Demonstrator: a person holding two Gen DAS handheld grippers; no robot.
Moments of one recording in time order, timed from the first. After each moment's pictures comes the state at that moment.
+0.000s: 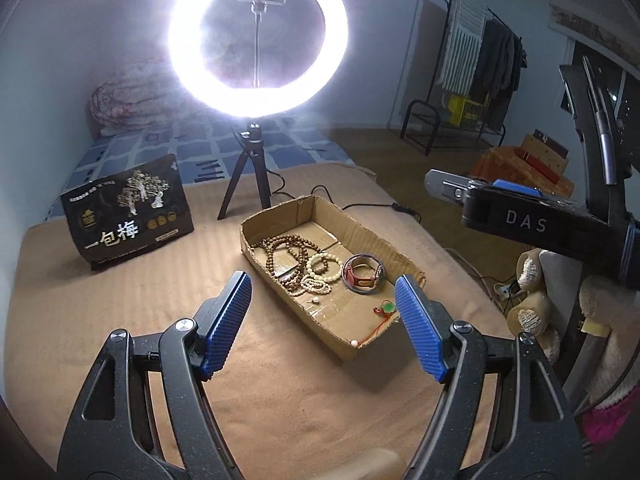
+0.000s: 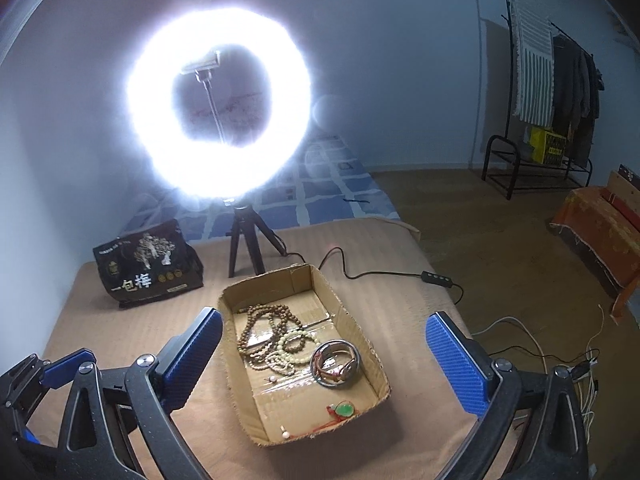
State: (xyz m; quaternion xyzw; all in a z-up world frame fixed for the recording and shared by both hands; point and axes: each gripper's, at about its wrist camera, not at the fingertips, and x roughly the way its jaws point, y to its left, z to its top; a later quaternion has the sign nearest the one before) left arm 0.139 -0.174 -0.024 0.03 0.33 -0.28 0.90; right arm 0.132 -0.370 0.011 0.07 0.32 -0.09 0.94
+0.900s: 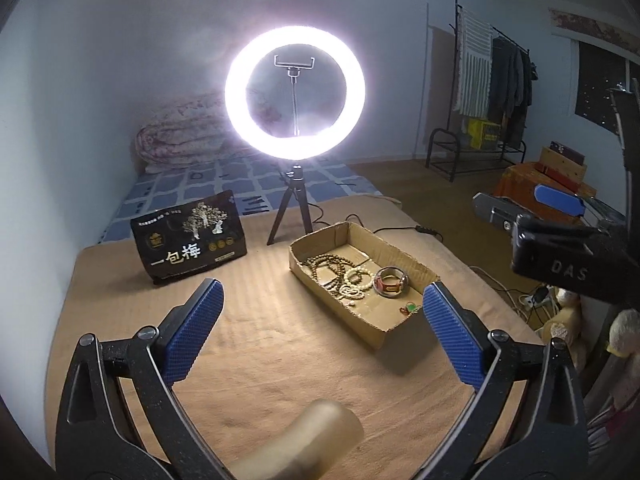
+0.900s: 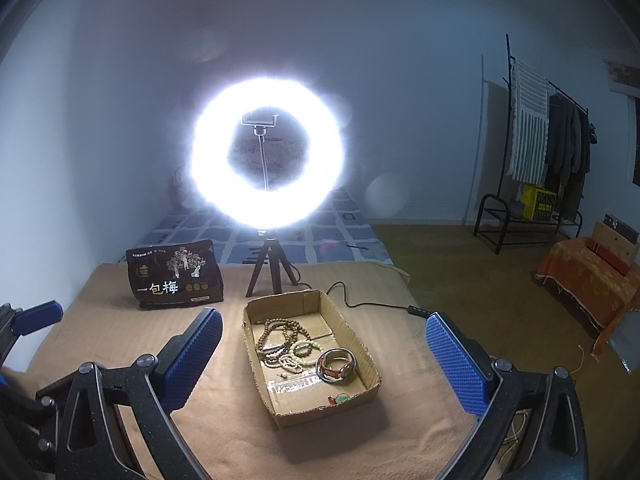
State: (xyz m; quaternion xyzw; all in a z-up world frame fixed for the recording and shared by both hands) left arm 0.068 -0.126 0.014 0.05 0.26 -0.22 0.94; right arm 0.042 -0.320 0.047 0.01 0.24 -0.09 0.97
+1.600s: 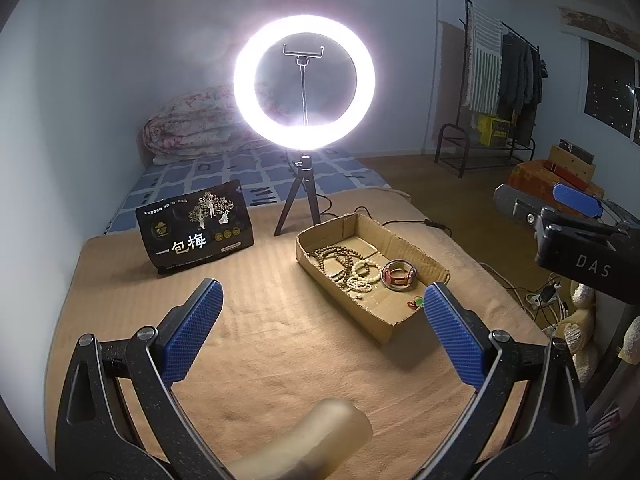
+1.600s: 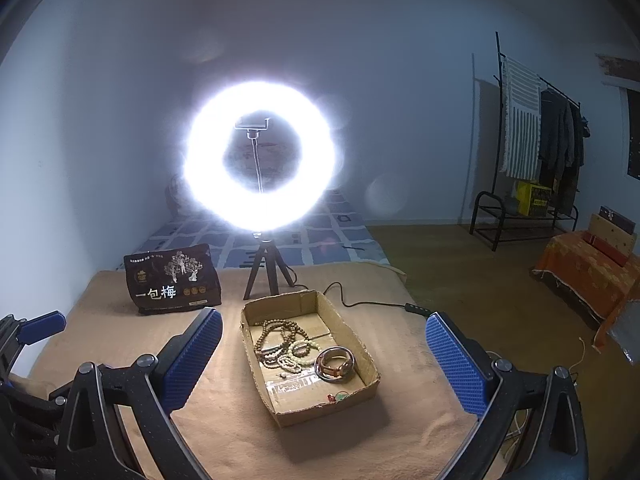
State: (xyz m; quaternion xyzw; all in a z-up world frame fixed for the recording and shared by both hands) left arm 0.071 -0.126 0.005 0.05 0.27 -0.21 0.94; right arm 0.034 -0.324 0.043 0.01 0.23 -0.10 0.97
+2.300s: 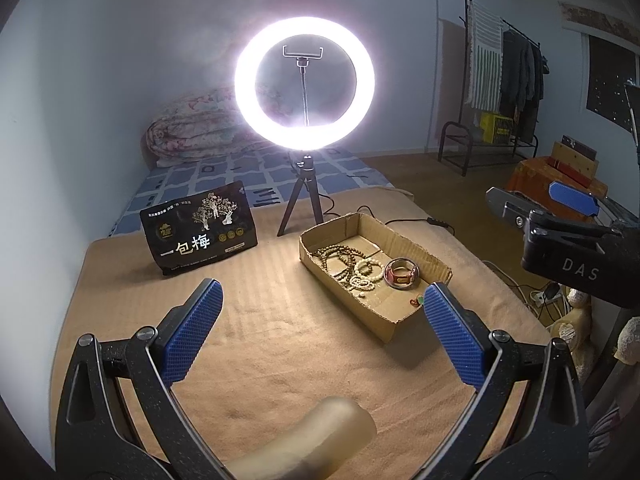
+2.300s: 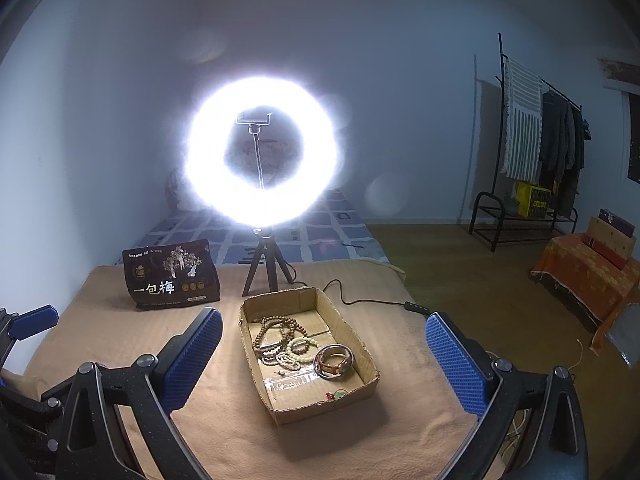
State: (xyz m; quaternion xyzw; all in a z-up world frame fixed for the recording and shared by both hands) left arm 0.069 -0.127 0.007 0.06 0.27 -0.20 0.94; right arm 0.035 -0.323 0.041 0.01 0.23 -0.10 0.97
